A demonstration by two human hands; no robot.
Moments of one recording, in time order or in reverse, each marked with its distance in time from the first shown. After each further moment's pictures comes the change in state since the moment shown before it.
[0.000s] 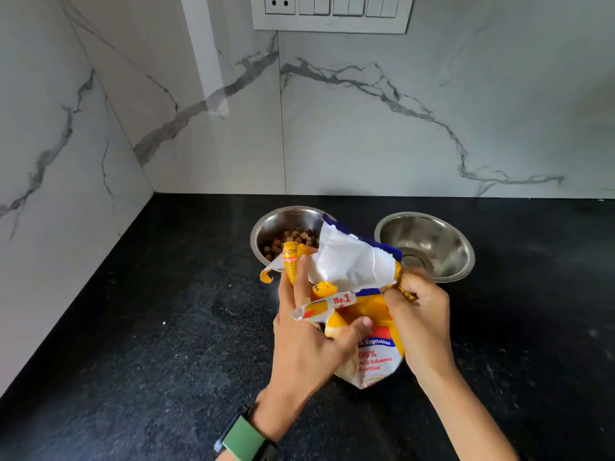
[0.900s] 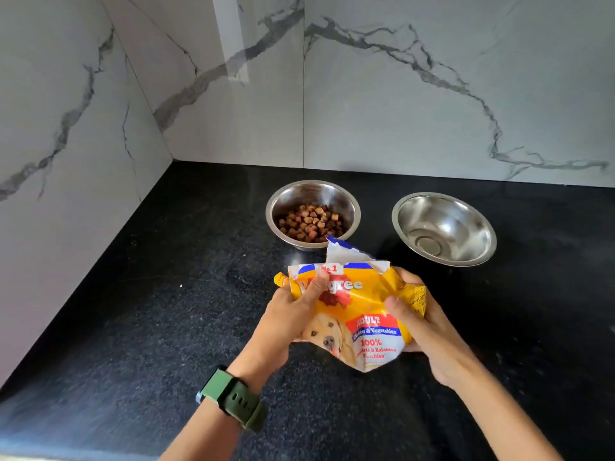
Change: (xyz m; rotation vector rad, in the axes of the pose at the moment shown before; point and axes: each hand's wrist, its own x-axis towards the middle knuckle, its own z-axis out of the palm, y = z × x) left_hand 0.004 -0.005 -0.024 -0.471 -0.224 -0.738; right_hand -0.016 0.017 -0.029 0.131 -0.600 0.336
